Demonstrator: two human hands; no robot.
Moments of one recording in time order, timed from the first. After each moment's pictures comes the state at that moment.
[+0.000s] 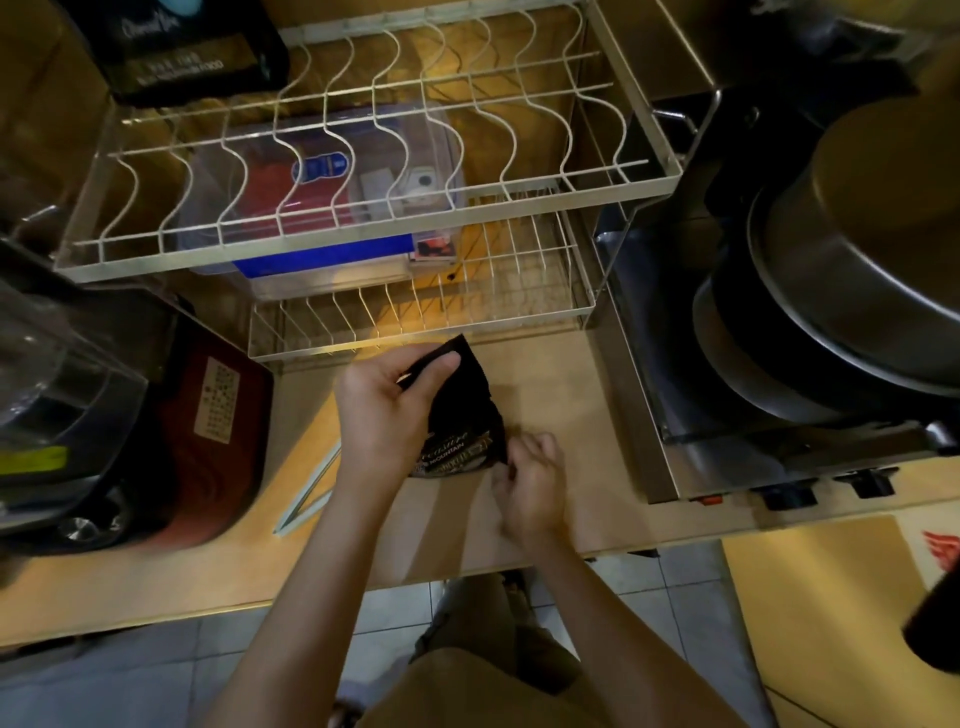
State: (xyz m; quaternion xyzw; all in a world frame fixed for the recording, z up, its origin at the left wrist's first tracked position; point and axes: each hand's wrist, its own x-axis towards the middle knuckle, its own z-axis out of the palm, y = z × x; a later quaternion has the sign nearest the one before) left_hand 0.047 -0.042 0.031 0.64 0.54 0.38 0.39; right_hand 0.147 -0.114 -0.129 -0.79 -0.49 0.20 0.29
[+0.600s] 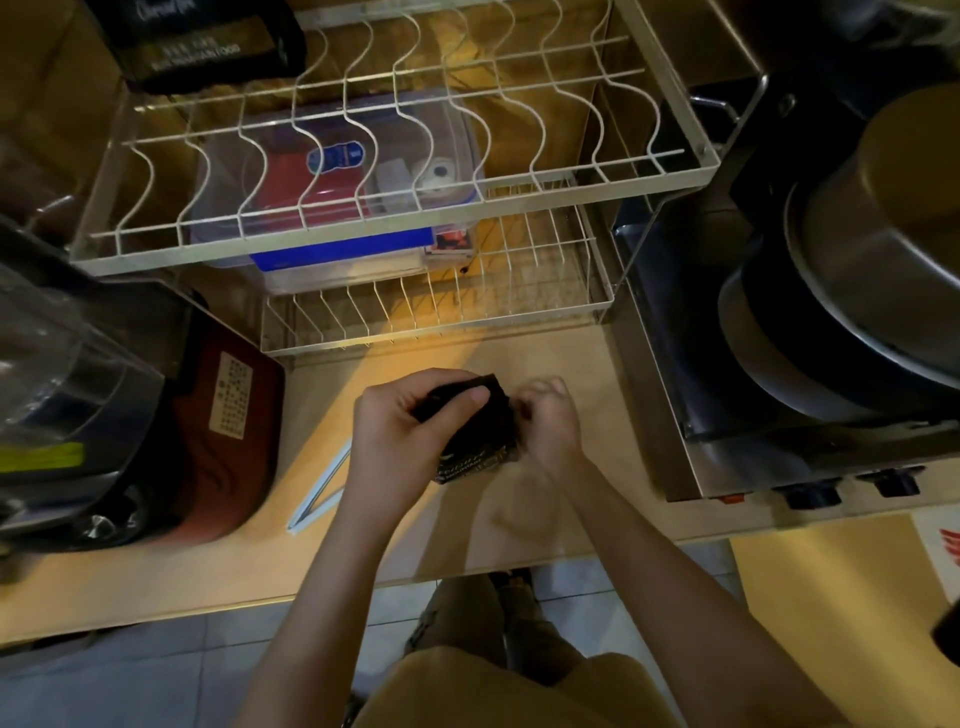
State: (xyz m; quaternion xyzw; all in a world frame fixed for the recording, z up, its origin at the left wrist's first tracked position) left_hand 0.028 -0.052 0.032 0.66 0.48 0.34 0.46; right_hand 0.174 -0.055 -0.110 -0.77 -0.51 0.30 0.25
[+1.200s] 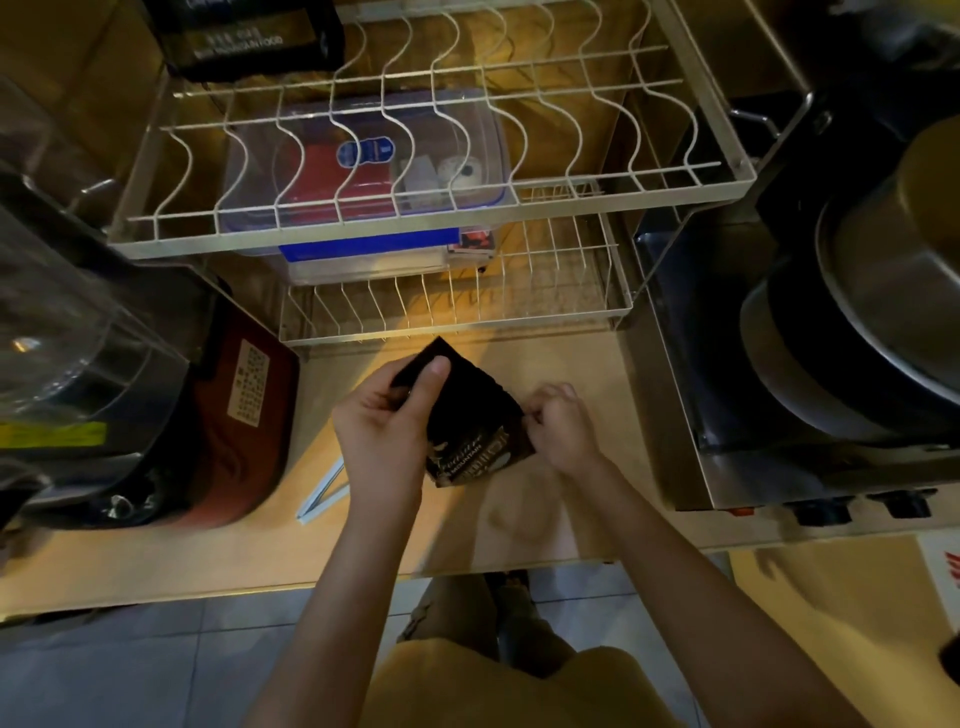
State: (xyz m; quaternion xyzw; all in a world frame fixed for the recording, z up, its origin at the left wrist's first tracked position) left_hand 0.024 -0.056 0.027 0.47 0.55 0.49 0.49; right_hand 0.181 -0.053 -0.112 -0.75 -0.56 0.31 0.15
